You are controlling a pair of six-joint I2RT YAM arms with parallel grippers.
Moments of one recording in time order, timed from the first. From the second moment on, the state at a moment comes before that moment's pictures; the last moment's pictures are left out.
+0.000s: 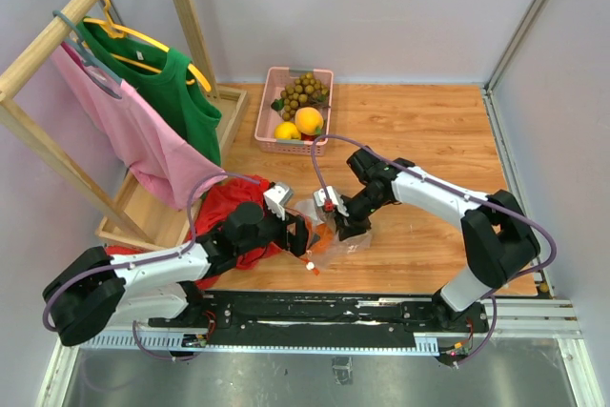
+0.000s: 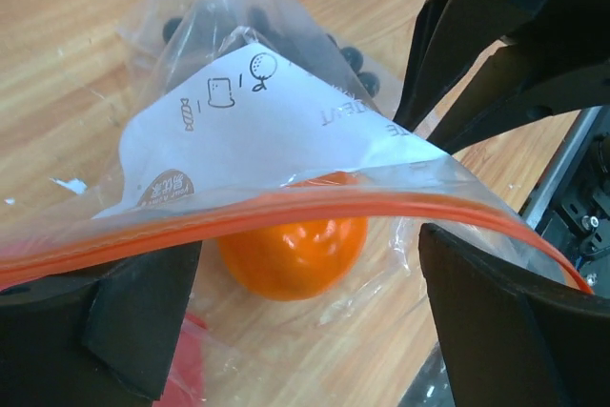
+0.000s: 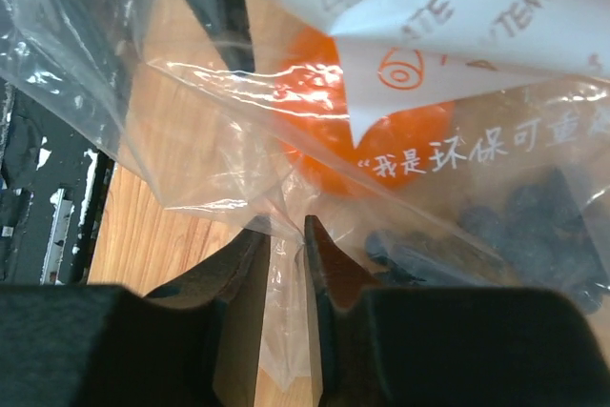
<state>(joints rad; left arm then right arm) -0.89 1.12 0.33 0.42 0.05 -0.42 0.63 1.59 1.02 -0.78 -0.79 -1.09</state>
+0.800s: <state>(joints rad) -0.90 1.20 0.22 0.58 0.16 0.16 0.62 1.68 1.11 -0.82 -0.80 -1.04</state>
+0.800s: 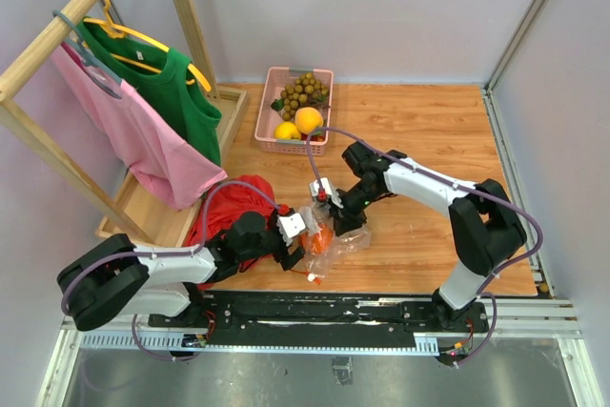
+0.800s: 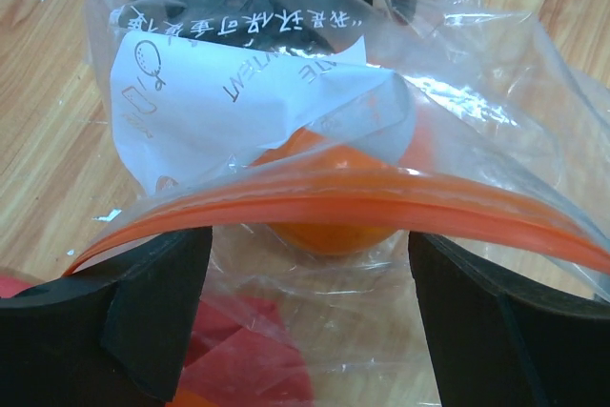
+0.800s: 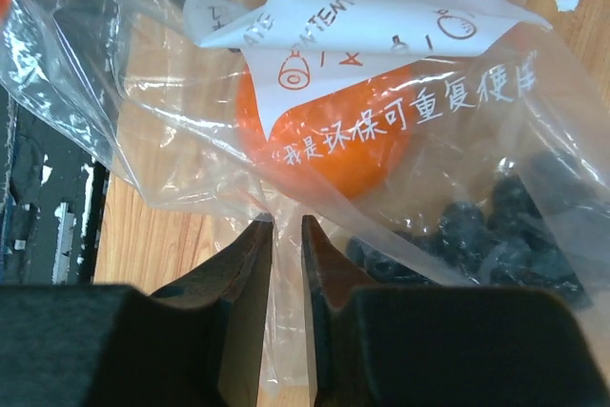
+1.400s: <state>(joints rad) -0.90 1.46 0.34 0.73 0.17 0.18 0.62 1.75 1.12 -0.74 -0.68 -0.86</state>
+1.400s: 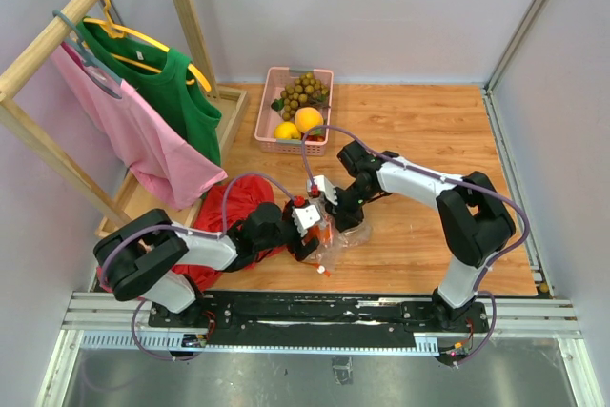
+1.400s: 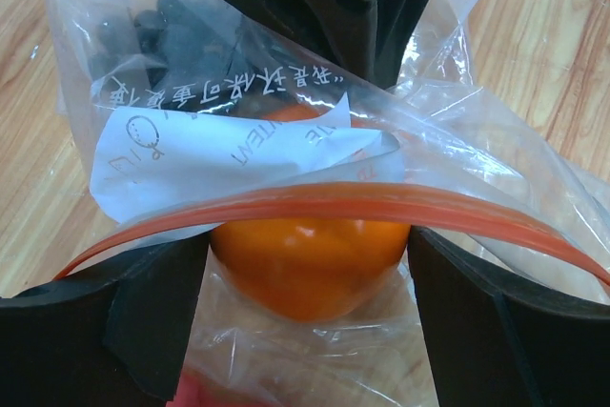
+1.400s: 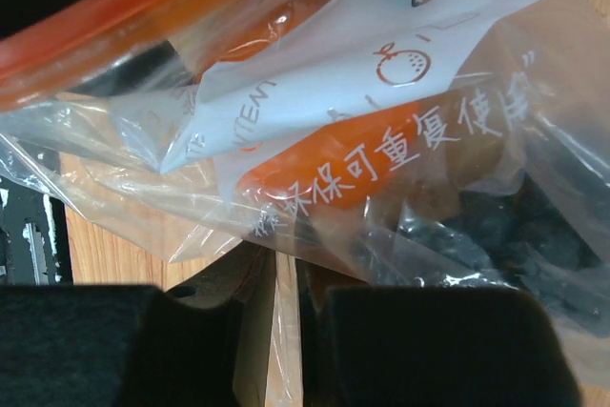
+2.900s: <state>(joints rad) -0.90 1.65 0.47 0.78 0.20 -0.01 0.51 1.72 1.17 -0.66 -0.57 -0.76</state>
